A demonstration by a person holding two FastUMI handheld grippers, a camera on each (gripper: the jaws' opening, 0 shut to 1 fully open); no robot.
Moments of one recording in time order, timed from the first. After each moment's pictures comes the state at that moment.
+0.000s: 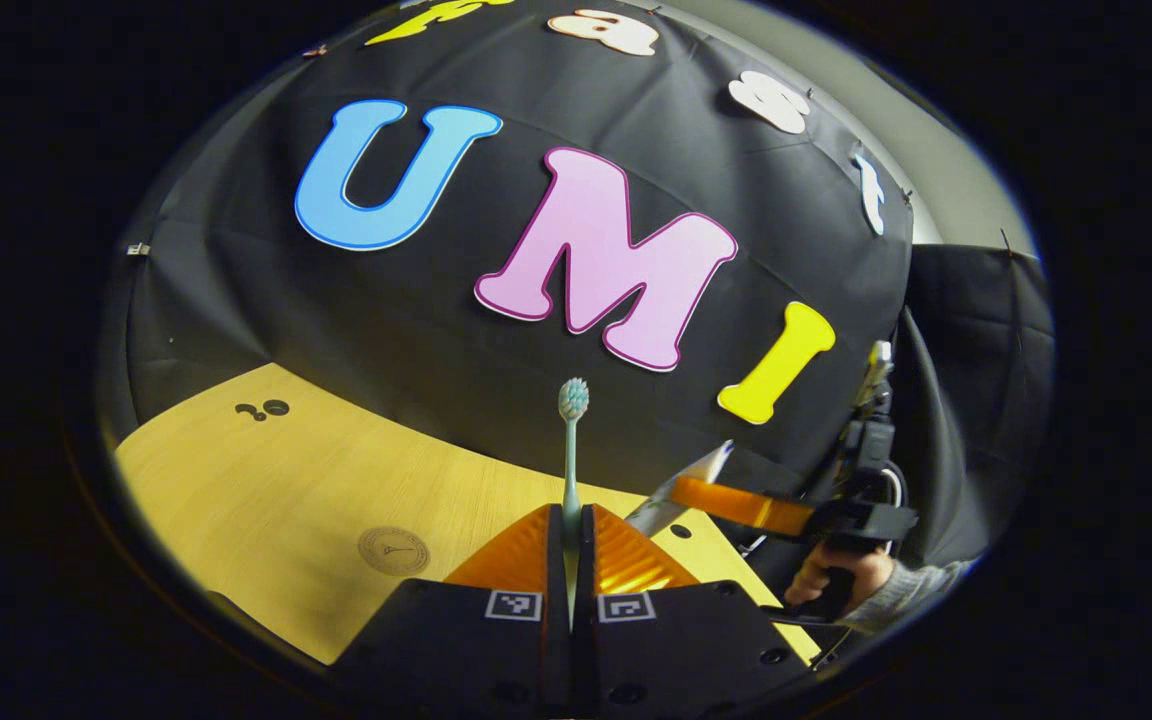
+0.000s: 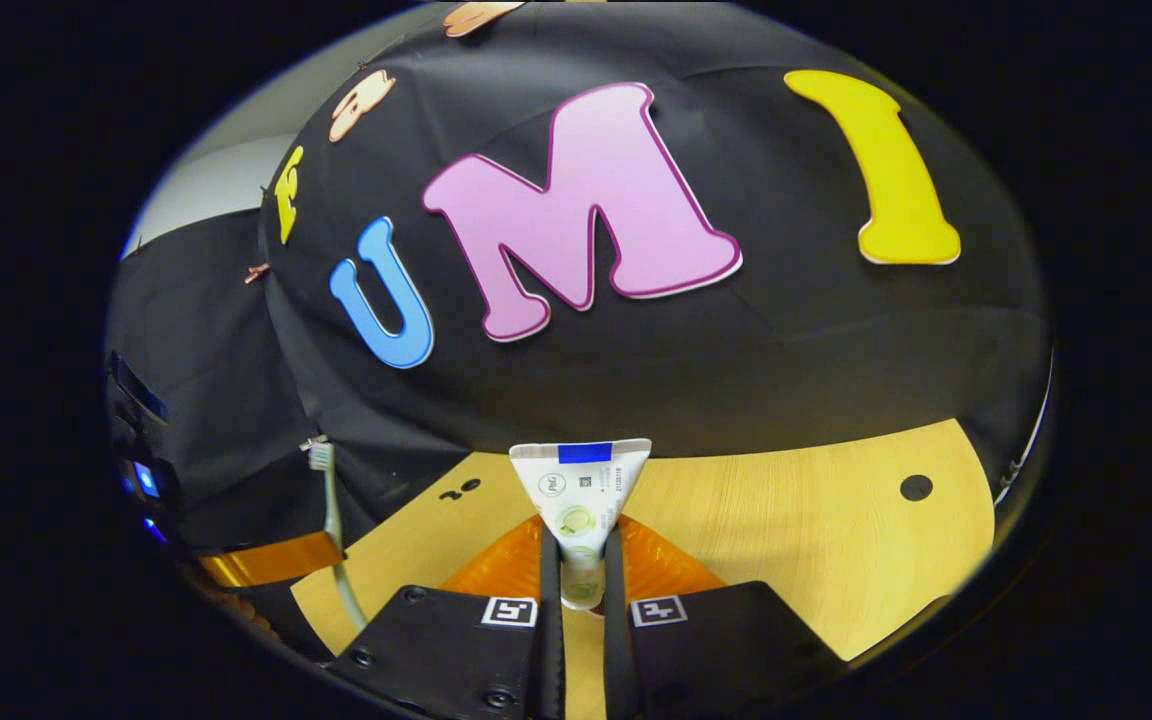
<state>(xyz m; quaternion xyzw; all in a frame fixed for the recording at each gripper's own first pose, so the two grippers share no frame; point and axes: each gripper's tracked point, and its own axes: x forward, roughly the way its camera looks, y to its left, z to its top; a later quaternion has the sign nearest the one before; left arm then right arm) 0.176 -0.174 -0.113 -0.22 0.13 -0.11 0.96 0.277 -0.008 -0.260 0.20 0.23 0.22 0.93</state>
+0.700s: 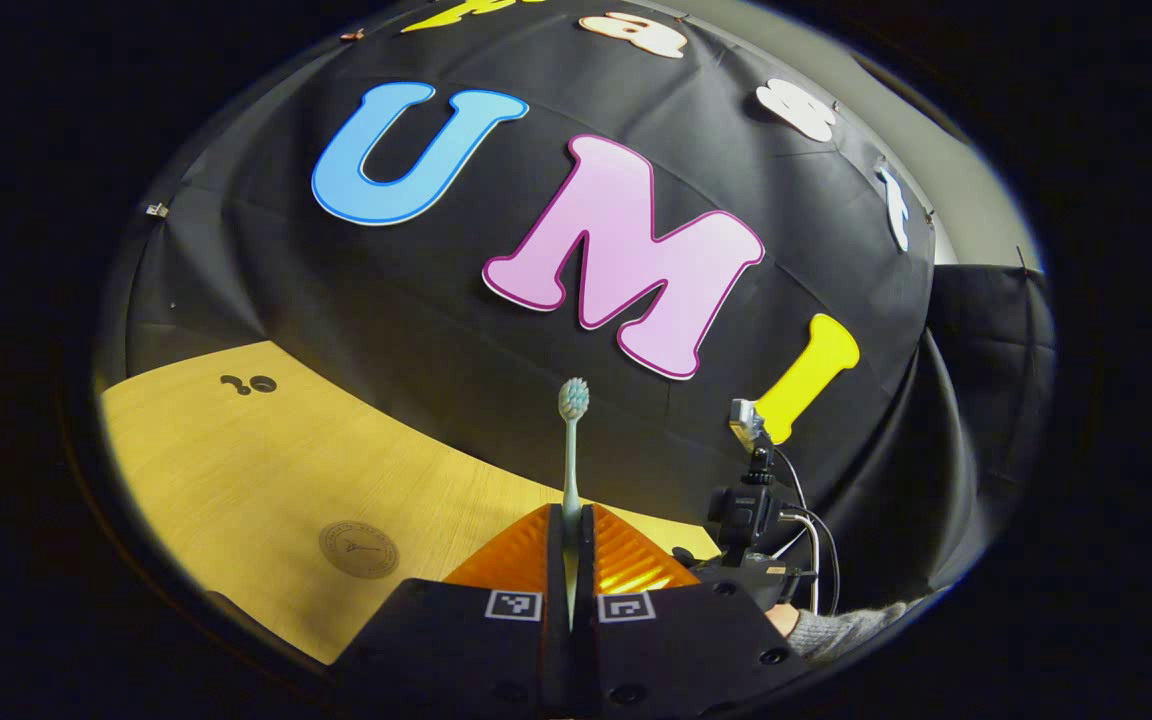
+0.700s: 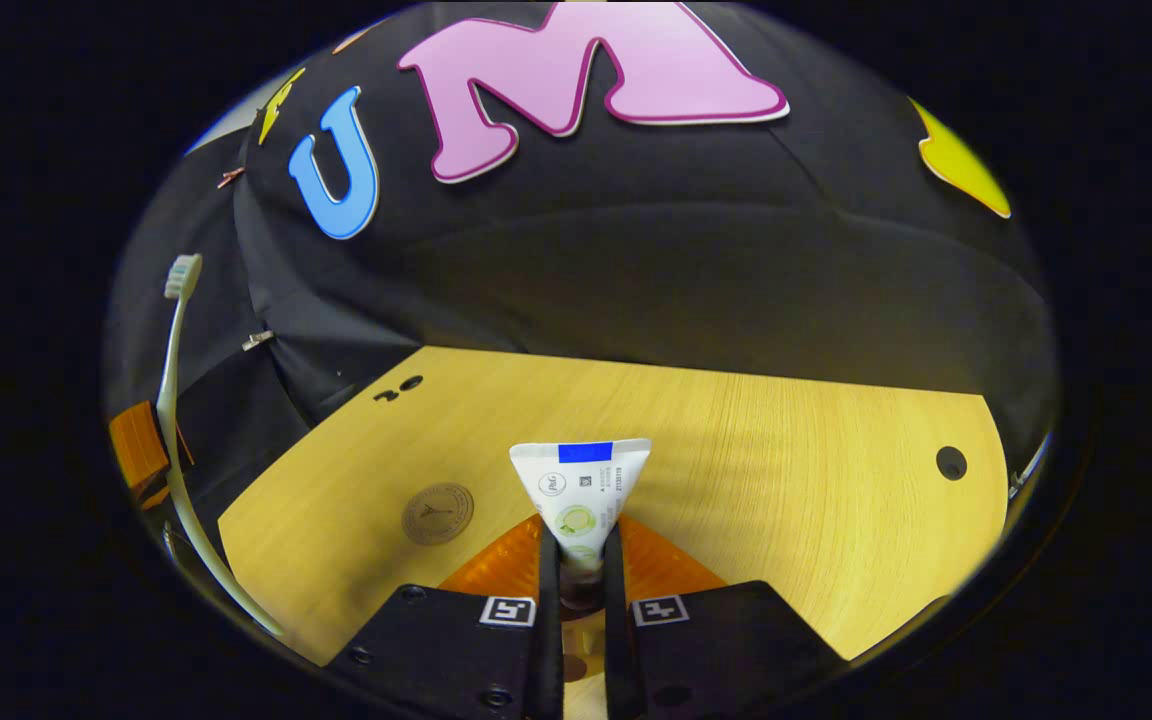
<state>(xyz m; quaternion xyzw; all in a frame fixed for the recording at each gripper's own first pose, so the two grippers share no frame) 0.223 -0.195 -0.145 -0.25 0.10 -0.08 0.96 0.297 0.033 -0.398 0.11 0.35 0.23 0.90</state>
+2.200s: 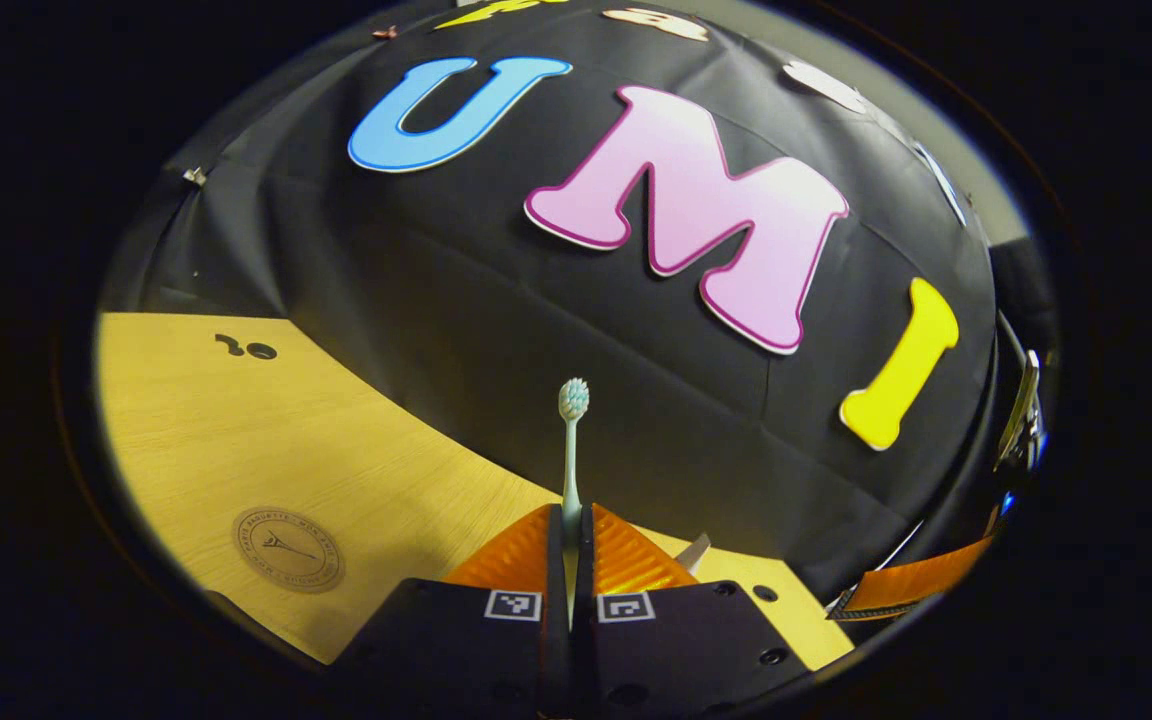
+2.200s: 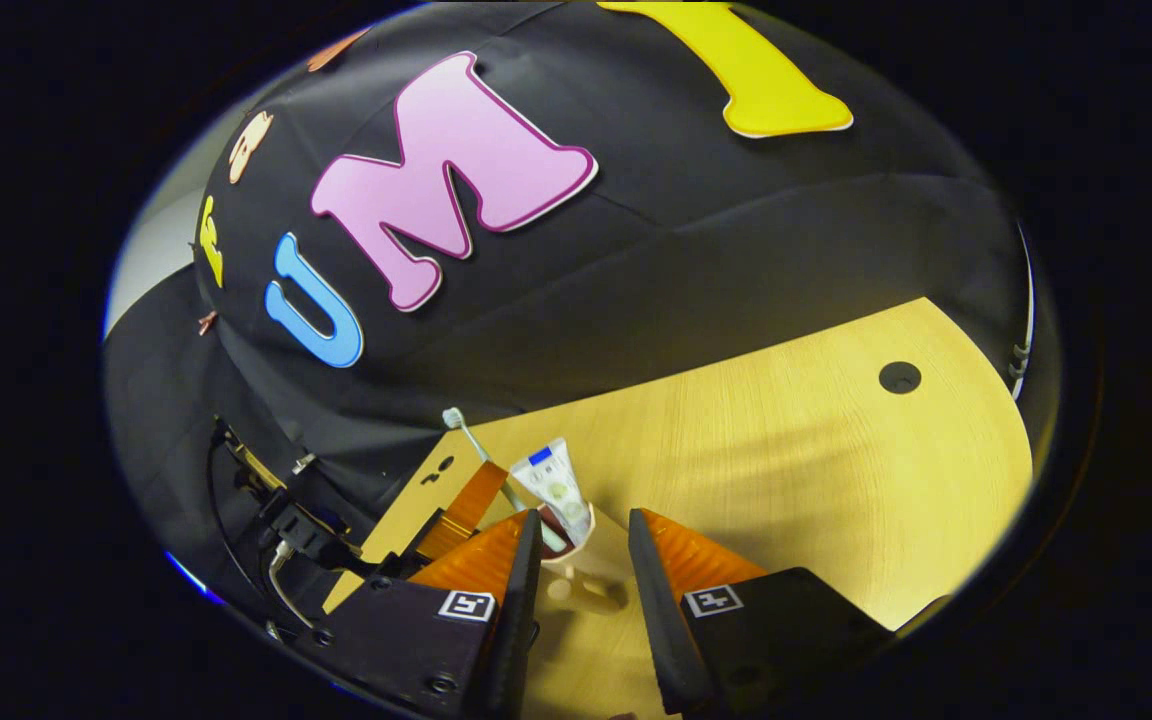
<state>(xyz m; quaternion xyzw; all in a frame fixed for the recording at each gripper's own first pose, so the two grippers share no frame) 0.345 -0.223 -0.252 -0.24 0.06 0.02 0.97 0.245 -0.063 -0.337 0.29 0.33 0.17 0.88</state>
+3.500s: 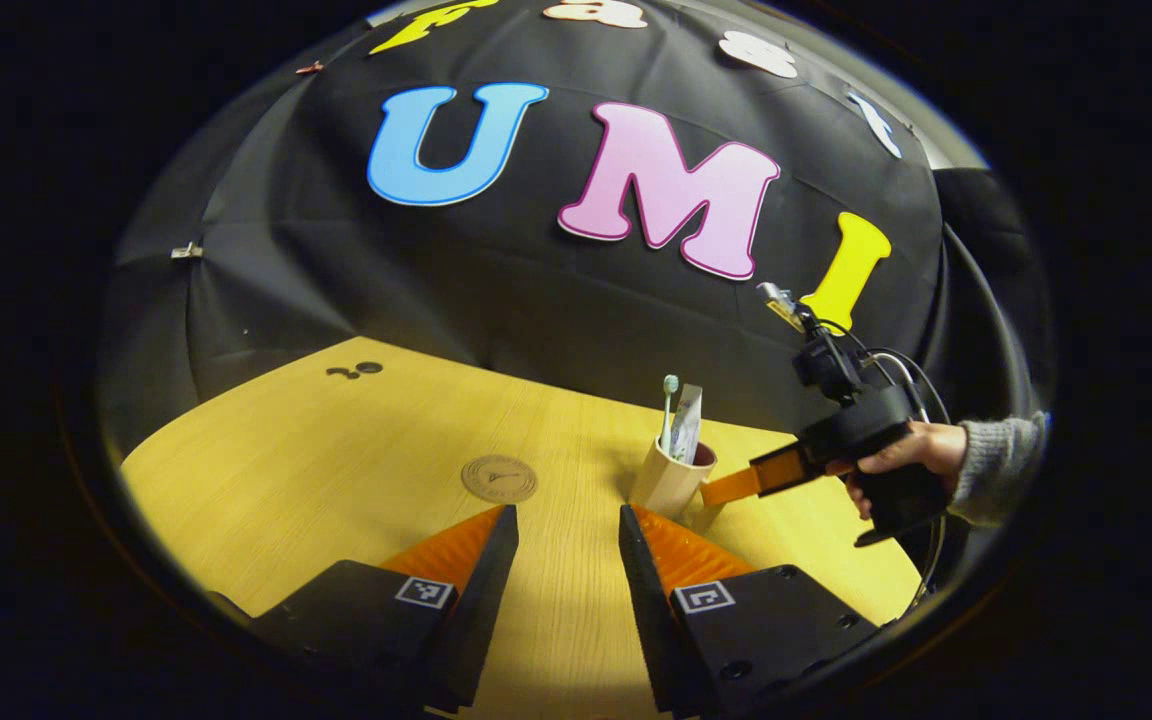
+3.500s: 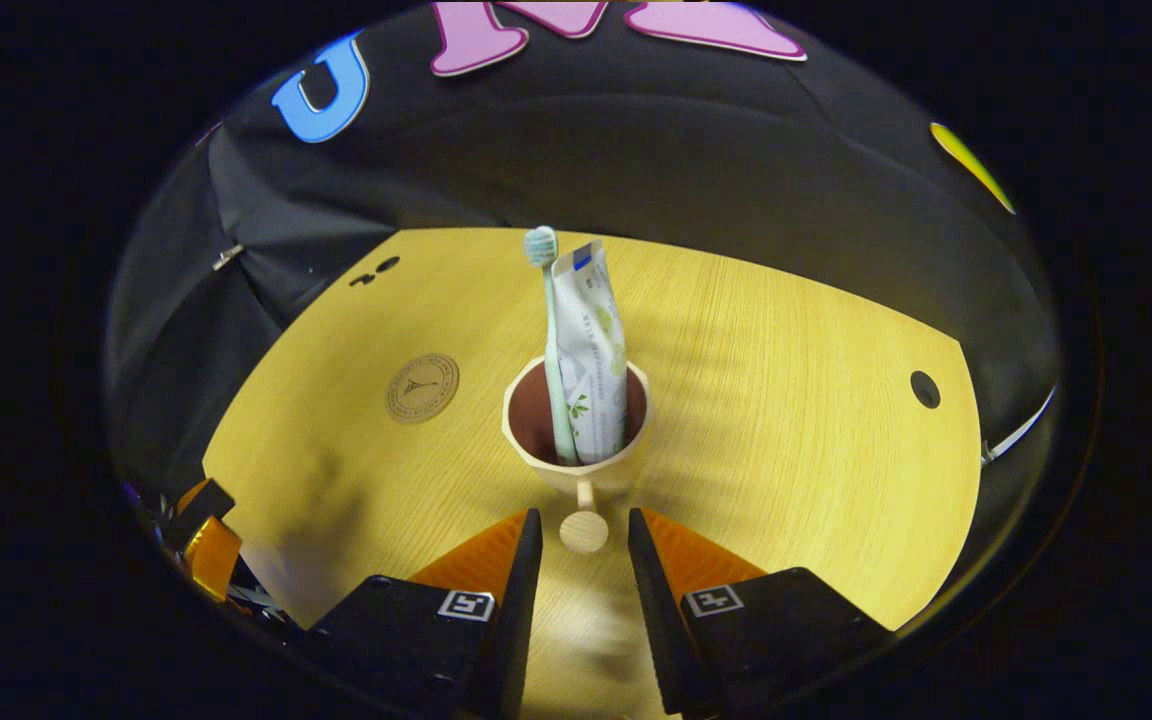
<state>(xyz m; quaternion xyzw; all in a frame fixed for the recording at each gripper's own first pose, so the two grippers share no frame) 0.098 -0.121 -0.244 -0.14 0.19 -0.01 0.97 0.215 0.020 -0.426 0.02 0.52 0.20 0.83</state>
